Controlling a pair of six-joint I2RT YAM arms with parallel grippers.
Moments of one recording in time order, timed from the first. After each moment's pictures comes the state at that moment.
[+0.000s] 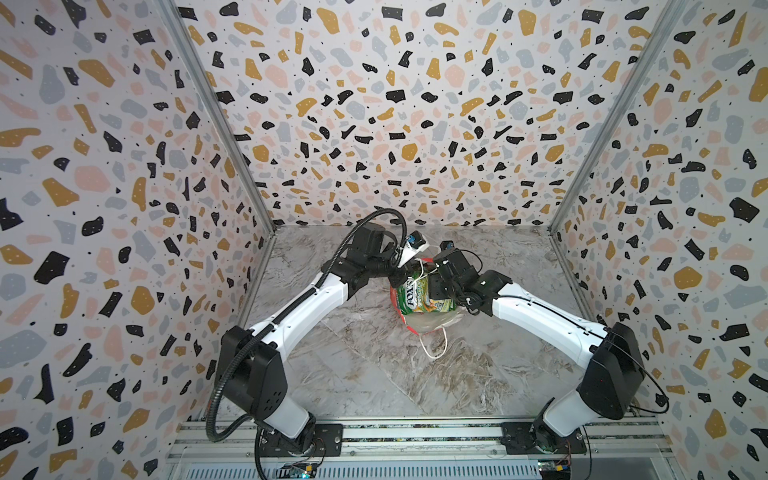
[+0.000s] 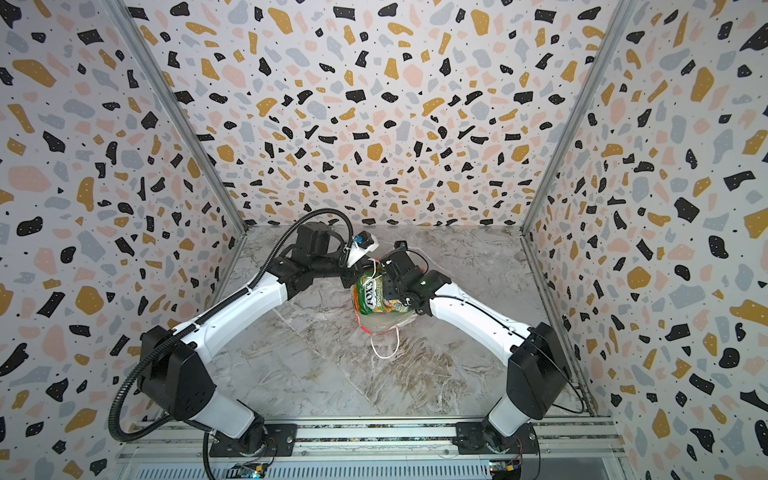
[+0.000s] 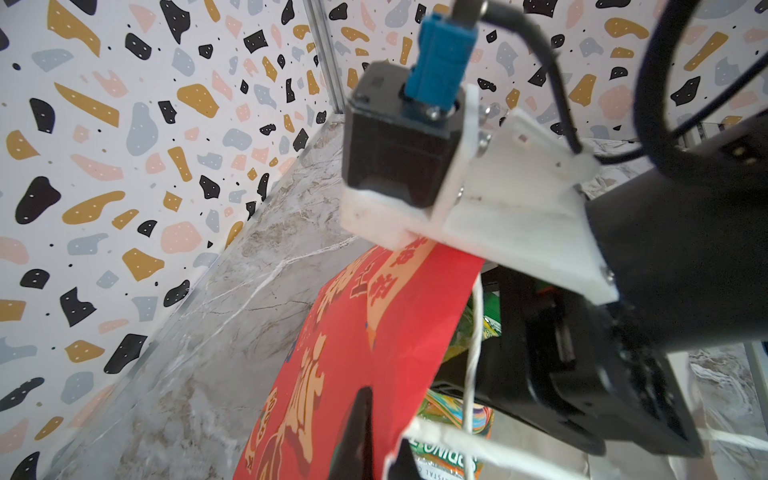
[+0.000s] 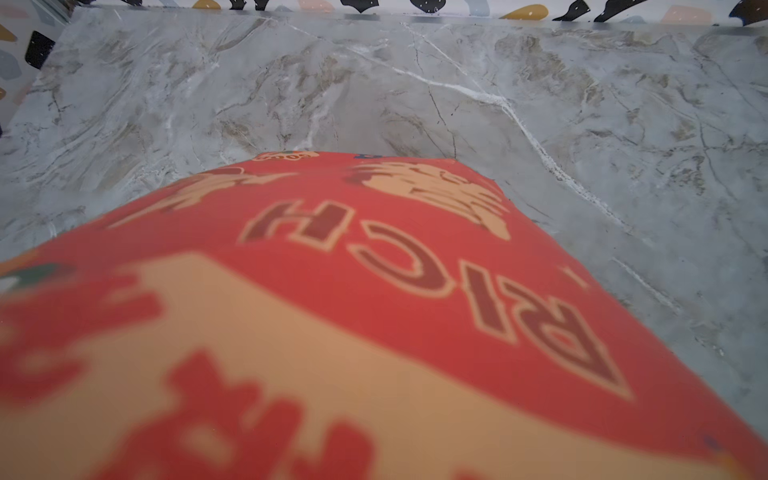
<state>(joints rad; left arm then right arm) -0.52 1.57 1.34 -0.32 0.54 0.46 0.77 1.59 1.33 -0.57 0.29 0.47</state>
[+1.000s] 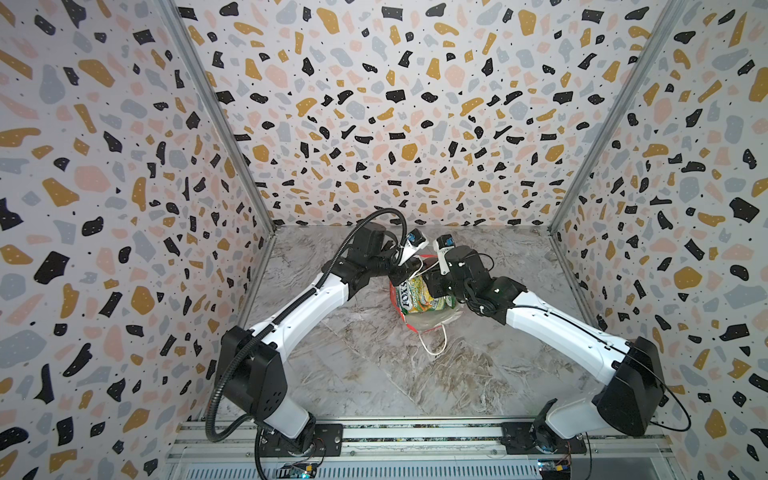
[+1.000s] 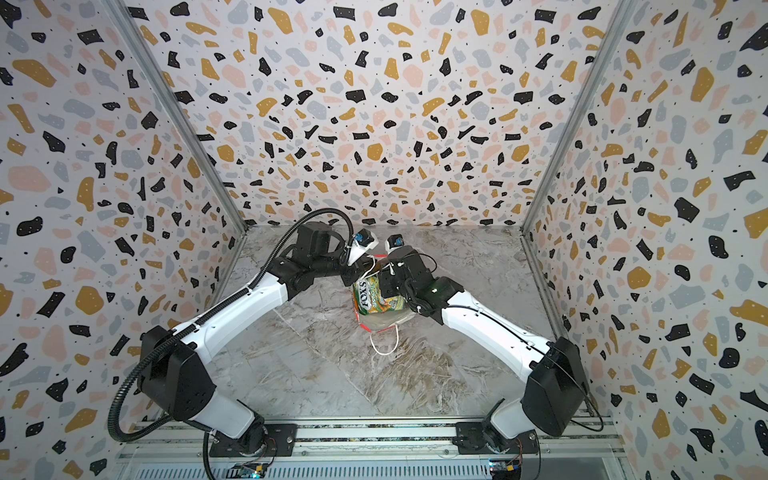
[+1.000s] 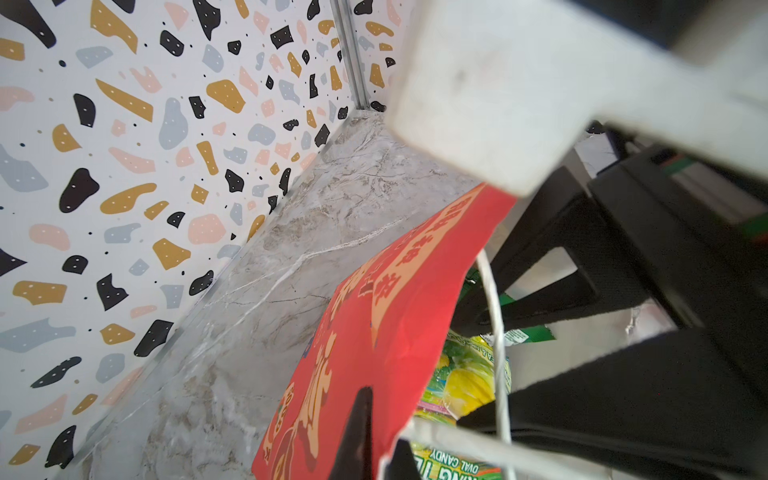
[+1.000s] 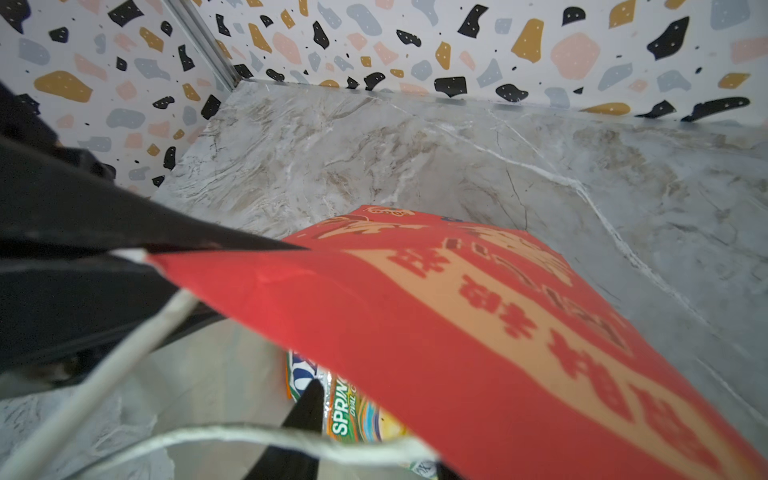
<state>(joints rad) -0.53 1.57 1.35 -0.30 0.47 0.43 0.77 1.47 1.27 -0.41 0.15 0.37</state>
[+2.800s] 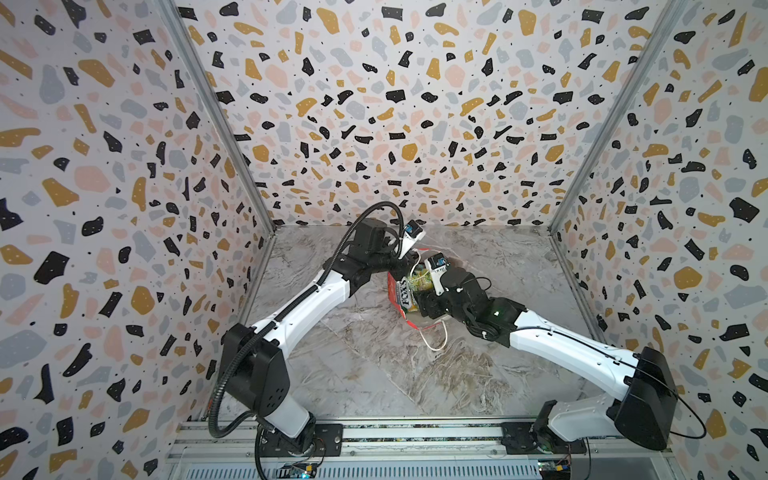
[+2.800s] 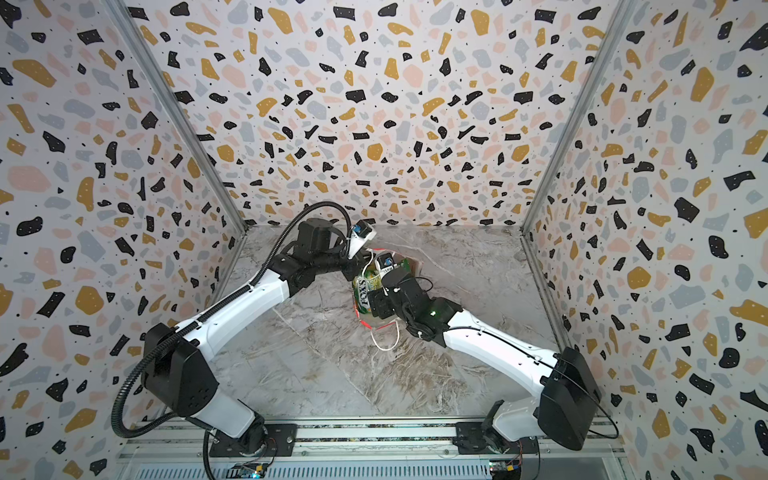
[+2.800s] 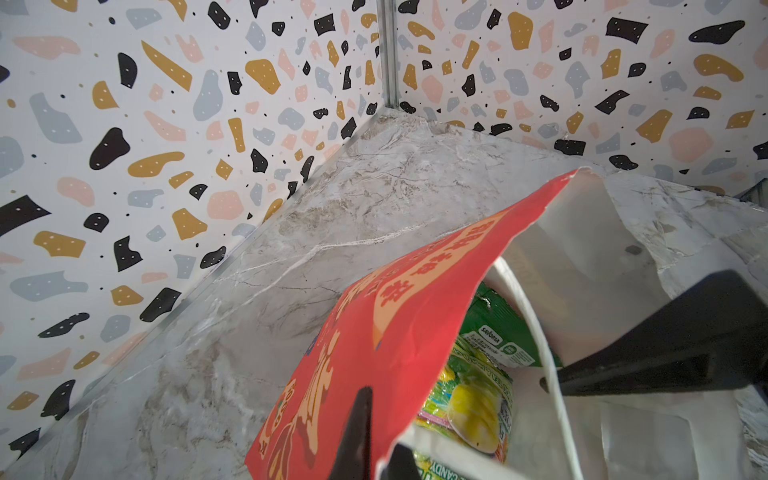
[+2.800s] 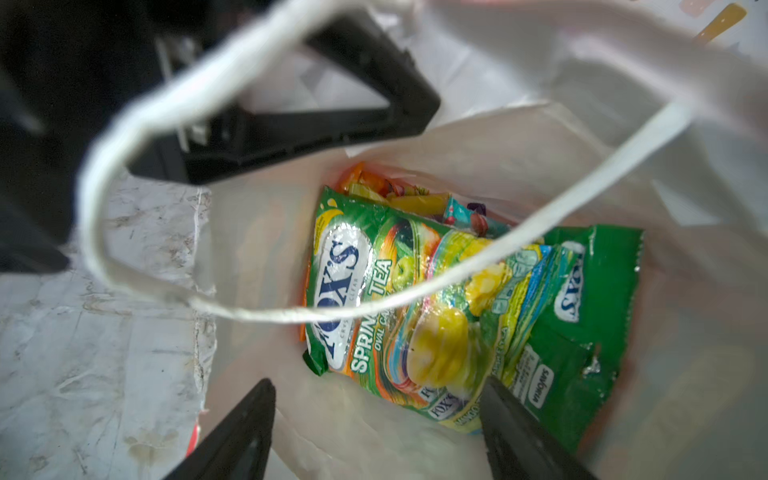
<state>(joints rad) -0.52 1.59 1.39 -0.30 0.40 0.30 0.89 1.38 1.09 -0.30 0.24 0.26</state>
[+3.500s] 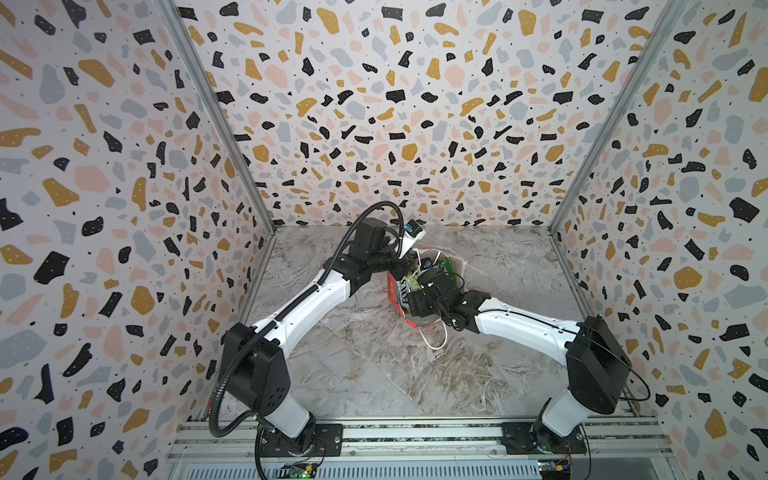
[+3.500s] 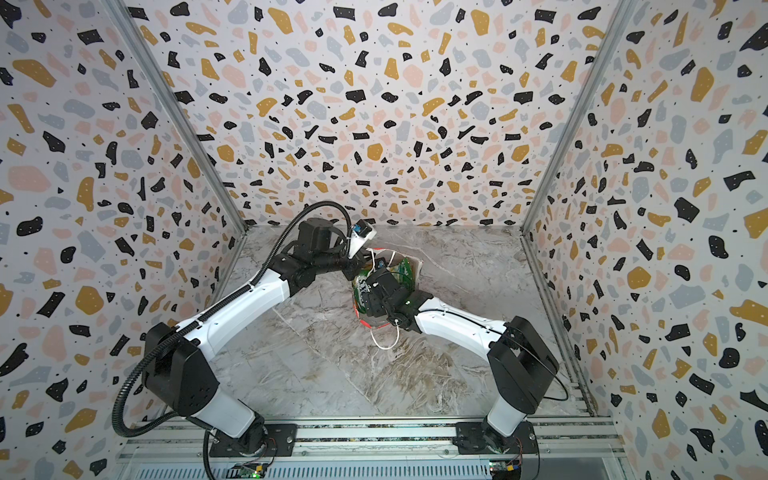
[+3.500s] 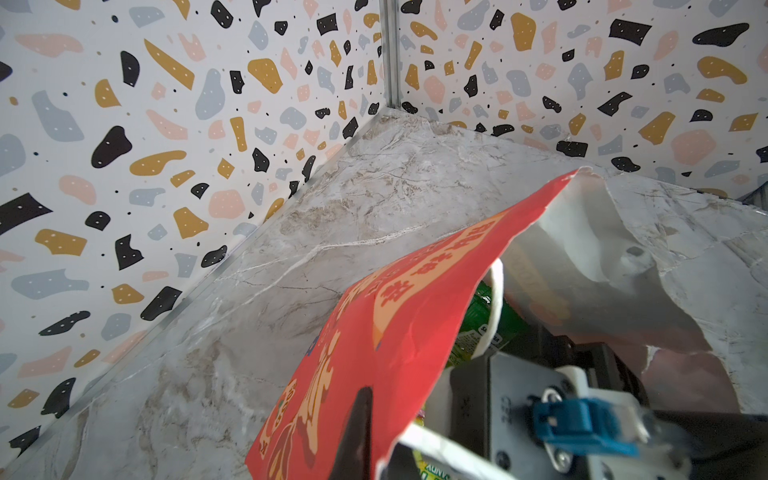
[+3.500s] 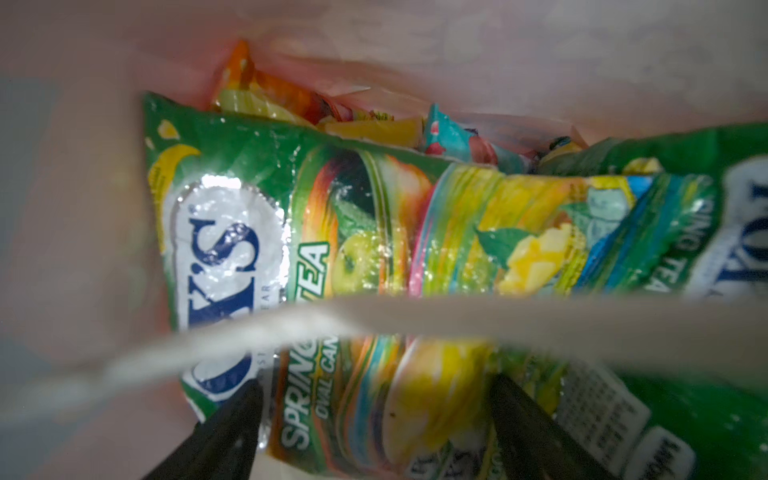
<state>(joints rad) -0.52 1.59 1.39 -0.30 0.40 0.30 0.86 1.65 1.18 -0.31 0.32 0.36</state>
